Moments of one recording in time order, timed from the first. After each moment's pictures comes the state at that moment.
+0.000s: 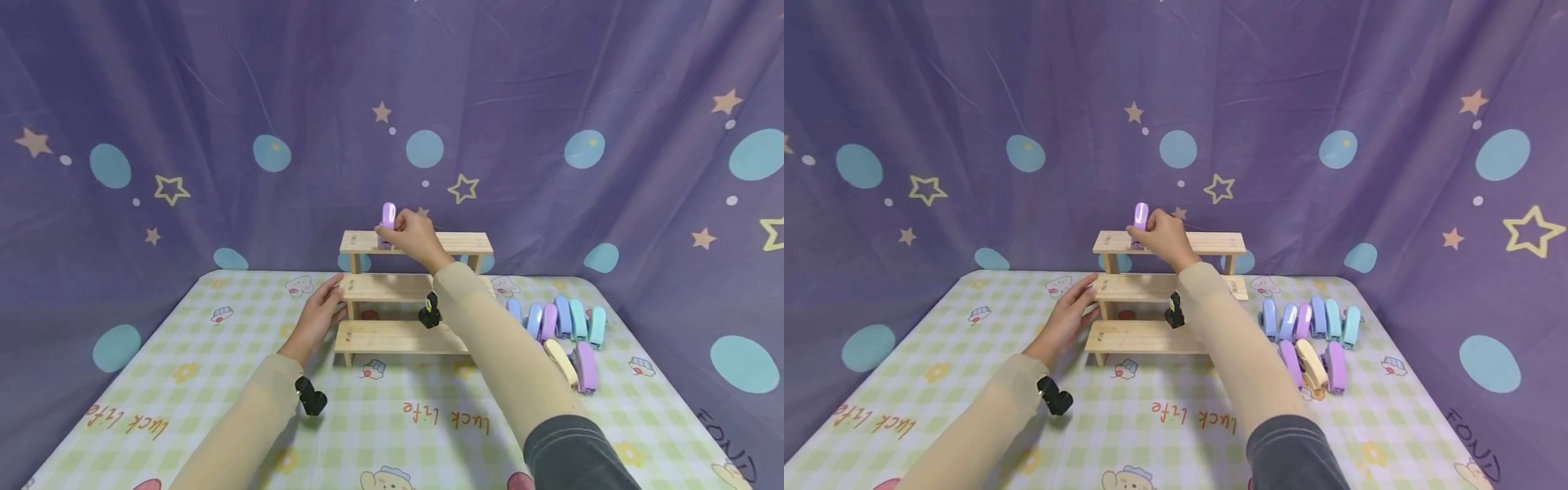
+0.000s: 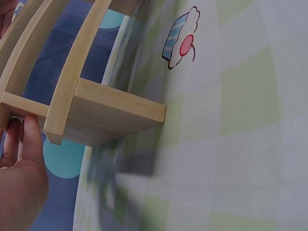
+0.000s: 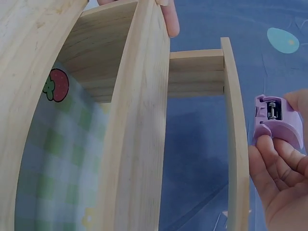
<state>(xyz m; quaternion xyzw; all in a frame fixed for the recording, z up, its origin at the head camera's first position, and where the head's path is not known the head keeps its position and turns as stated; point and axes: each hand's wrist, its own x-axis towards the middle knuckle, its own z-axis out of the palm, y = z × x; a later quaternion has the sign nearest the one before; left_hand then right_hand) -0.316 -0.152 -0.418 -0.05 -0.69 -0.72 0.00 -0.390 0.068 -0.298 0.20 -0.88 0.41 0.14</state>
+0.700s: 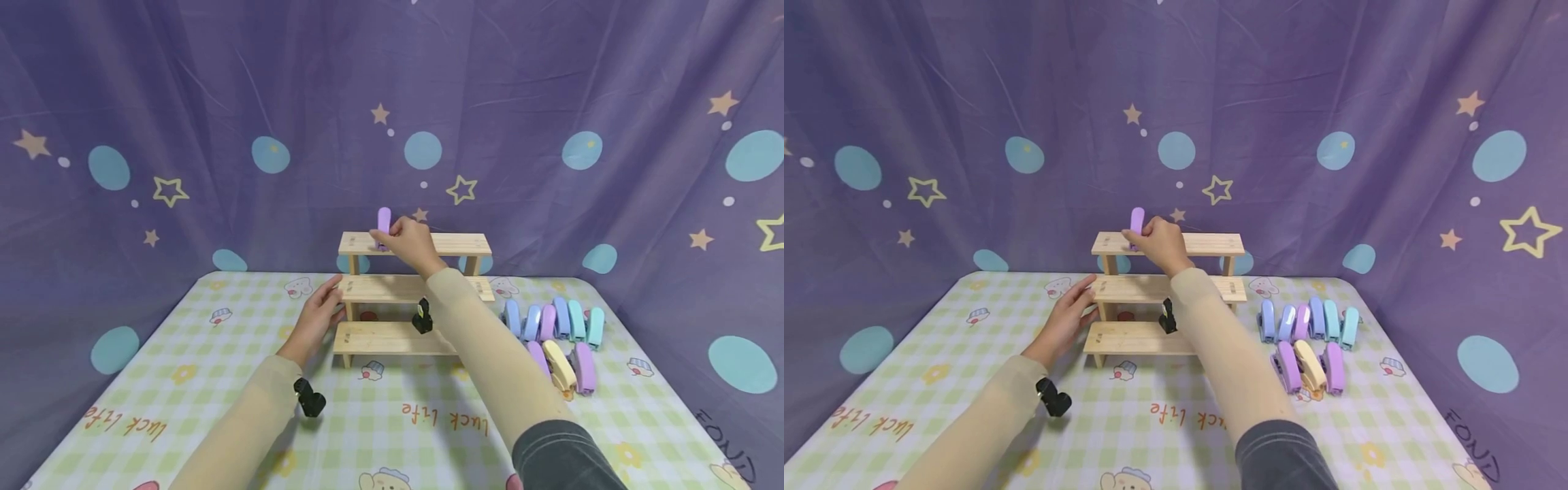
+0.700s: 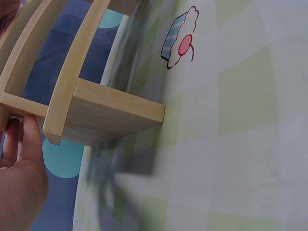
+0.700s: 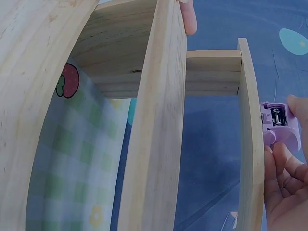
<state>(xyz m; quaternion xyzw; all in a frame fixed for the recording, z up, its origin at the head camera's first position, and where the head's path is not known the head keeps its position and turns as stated) -0.317 -0.152 -0.420 -0.05 -0.69 -0.72 0.01 -0.387 0.060 -0.307 0.14 -0.90 0.40 0.14</state>
